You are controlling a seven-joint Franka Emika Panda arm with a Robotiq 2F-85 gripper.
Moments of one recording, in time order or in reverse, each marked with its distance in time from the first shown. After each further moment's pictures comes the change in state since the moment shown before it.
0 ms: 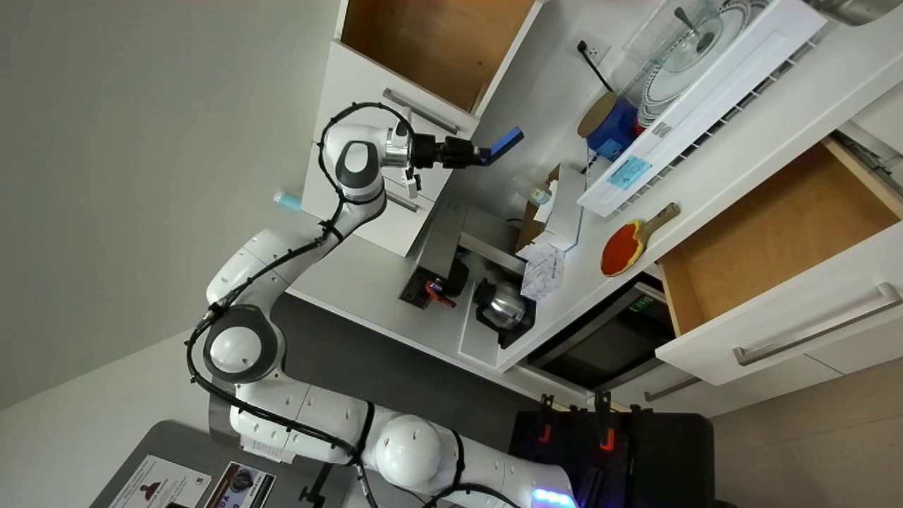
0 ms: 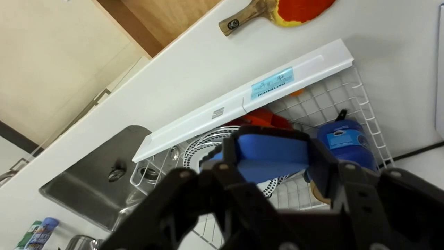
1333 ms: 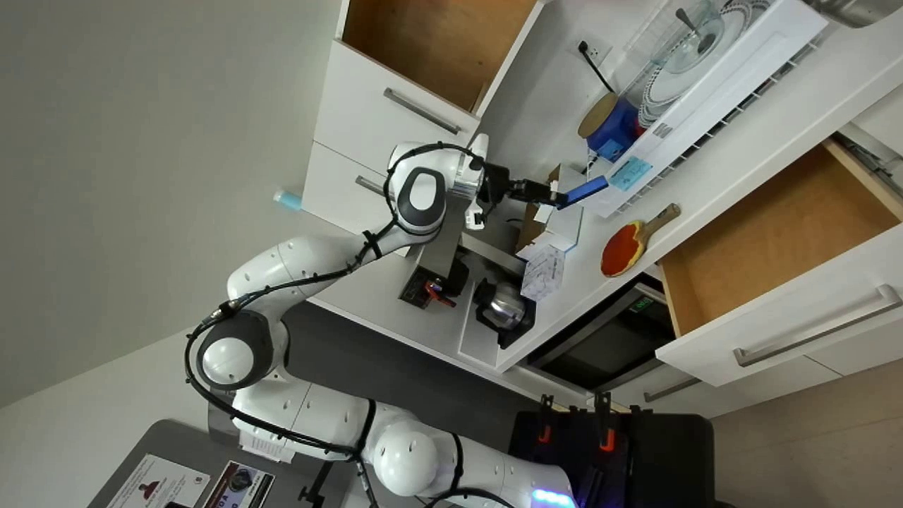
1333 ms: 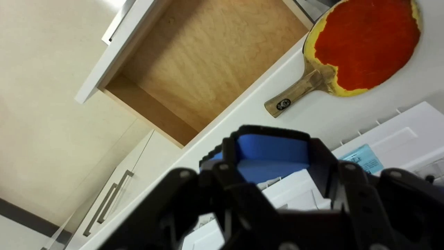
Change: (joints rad) arm -0.143 0.014 -0.069 -0.361 0.061 0.277 -0.011
